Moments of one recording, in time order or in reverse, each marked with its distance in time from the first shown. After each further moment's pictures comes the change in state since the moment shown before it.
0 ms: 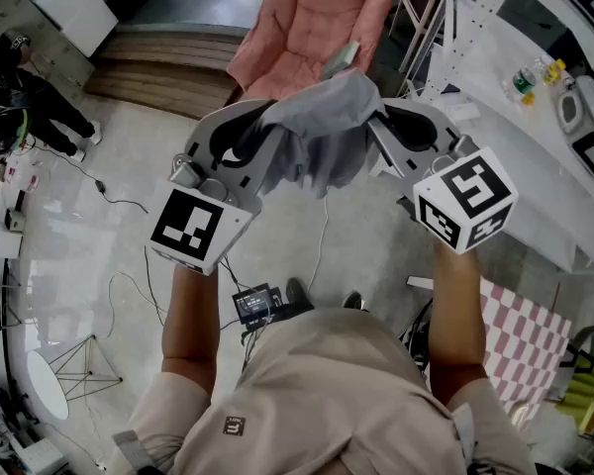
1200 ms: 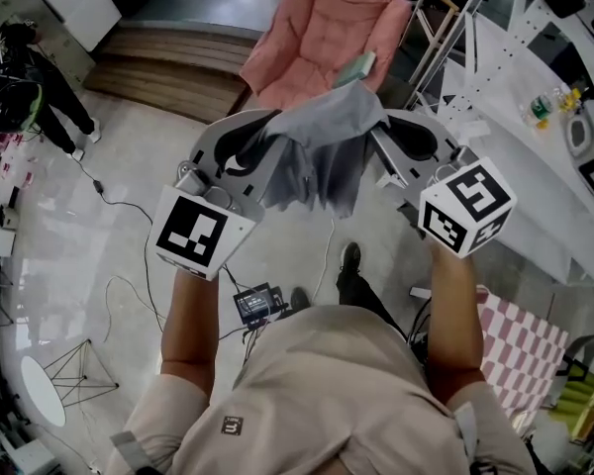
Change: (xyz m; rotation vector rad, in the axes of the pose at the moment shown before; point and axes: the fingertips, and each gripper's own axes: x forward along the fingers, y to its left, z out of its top) left arm -0.036 0.029 -0.013 -0.021 -0.023 0.007; right arm 0.030 0.032 0.014 0.068 -0.023 0.044
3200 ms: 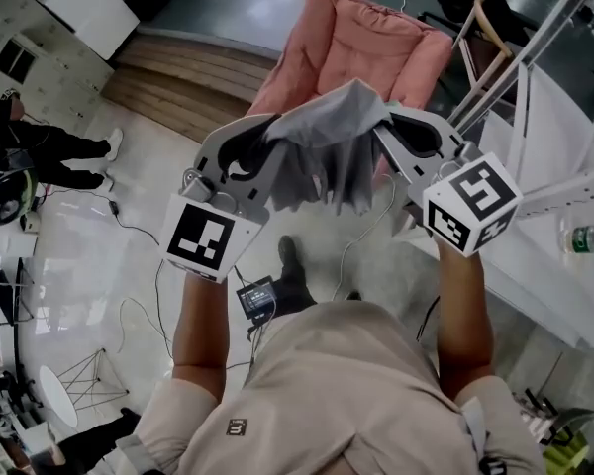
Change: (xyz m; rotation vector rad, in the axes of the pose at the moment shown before) left arm 0.169 0.100 -0.045 0.042 0.101 0.089; right arm 0.109 -0.176 -0.017 0.018 -0.030 0.074
